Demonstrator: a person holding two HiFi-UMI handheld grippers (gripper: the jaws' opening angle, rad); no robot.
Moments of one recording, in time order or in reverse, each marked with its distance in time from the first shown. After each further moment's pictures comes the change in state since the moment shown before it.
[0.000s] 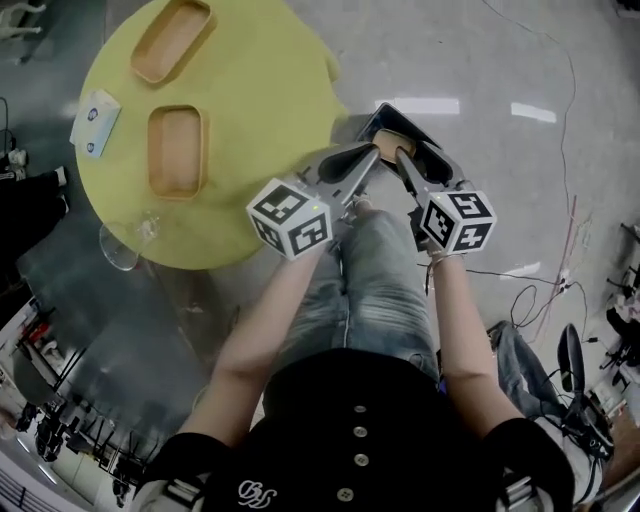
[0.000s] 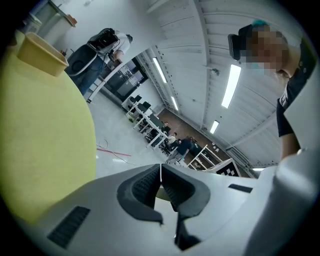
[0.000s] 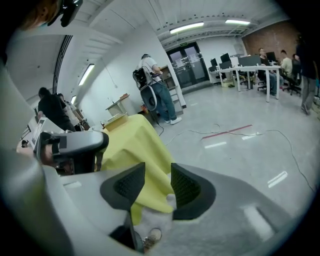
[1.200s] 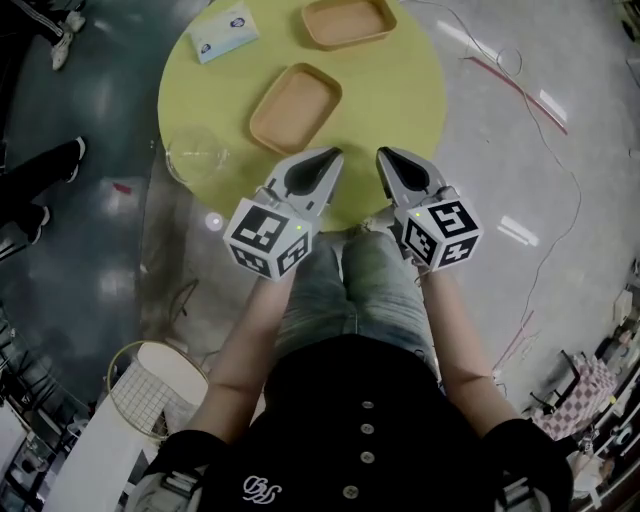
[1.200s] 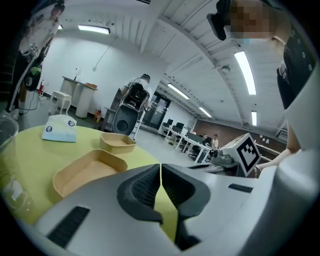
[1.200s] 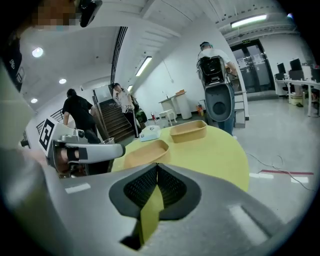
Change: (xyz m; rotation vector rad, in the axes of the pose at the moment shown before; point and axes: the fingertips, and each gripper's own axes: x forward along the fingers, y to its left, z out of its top) left arm -0.219 0.048 0.092 0.189 -0.265 0.550; right arm 0.062 0.247 0.068 -0.426 0.043 0.486
